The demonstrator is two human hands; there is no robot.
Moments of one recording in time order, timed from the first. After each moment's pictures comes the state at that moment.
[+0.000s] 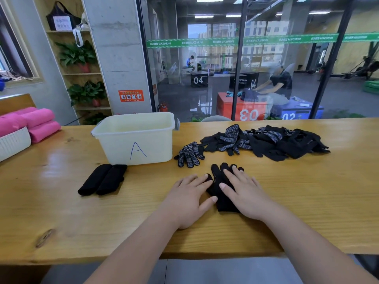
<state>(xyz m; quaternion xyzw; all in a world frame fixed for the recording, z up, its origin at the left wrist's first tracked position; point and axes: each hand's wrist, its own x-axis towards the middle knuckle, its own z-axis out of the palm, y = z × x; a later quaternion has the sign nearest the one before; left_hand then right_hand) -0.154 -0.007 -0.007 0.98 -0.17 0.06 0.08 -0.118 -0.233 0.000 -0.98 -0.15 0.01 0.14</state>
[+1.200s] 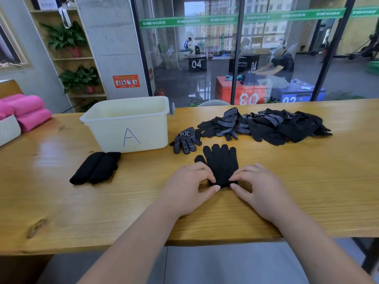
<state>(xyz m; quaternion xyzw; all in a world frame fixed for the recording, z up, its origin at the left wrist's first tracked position) -0.161 -0.020 -0.005 0.92 -0.24 0.20 0.23 -0.151 -0.269 -0.004 -0.93 -0.25 -0.18 0.21</state>
